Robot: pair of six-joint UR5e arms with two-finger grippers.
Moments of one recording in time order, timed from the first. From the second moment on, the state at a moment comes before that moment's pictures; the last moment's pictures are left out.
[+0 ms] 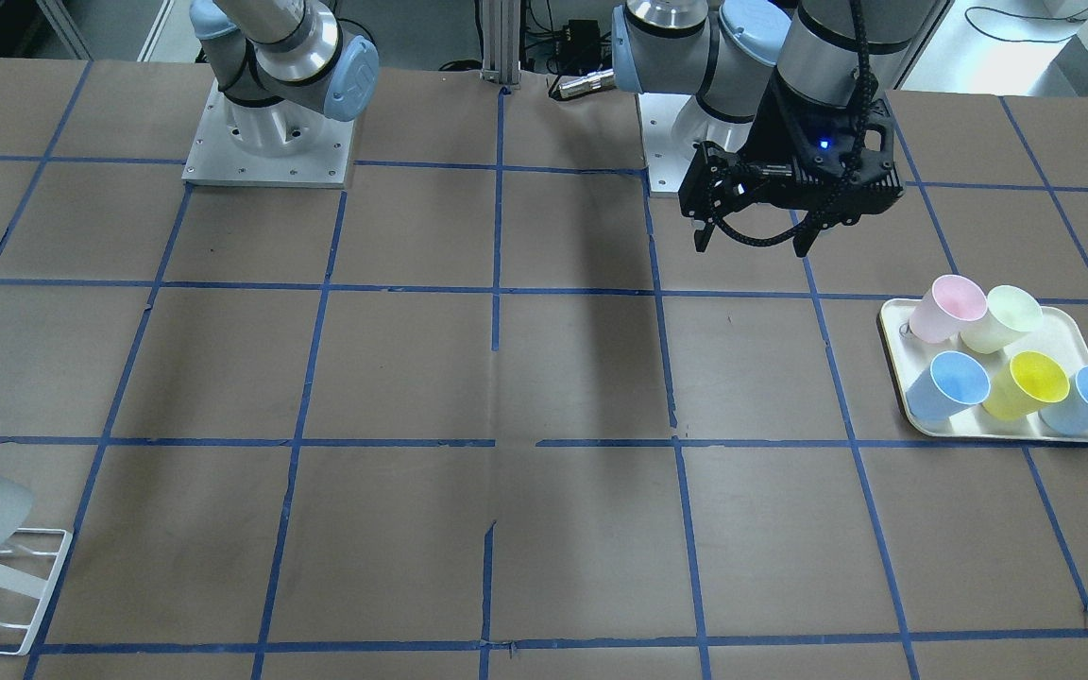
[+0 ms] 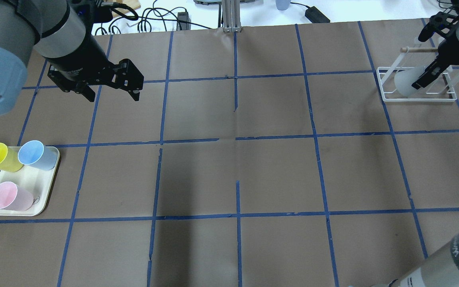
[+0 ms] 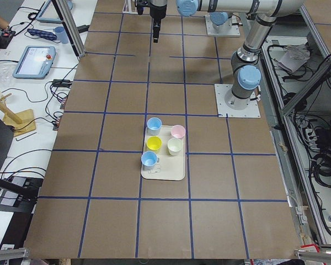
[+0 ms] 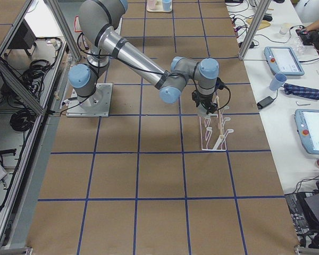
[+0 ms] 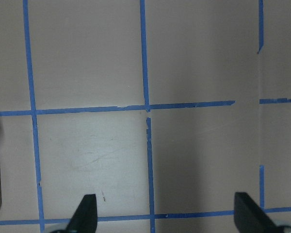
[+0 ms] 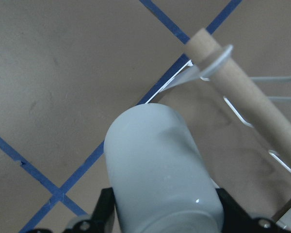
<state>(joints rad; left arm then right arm) -1.58 -1.53 -1.62 -1.48 1.56 0.02 1.10 -1.14 1.56 -2.10 -1.48 -1.23</state>
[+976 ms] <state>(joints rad) -1.58 -1.53 -1.62 -1.48 1.54 0.02 1.10 -1.23 1.40 -1.76 -1.49 -1.23</state>
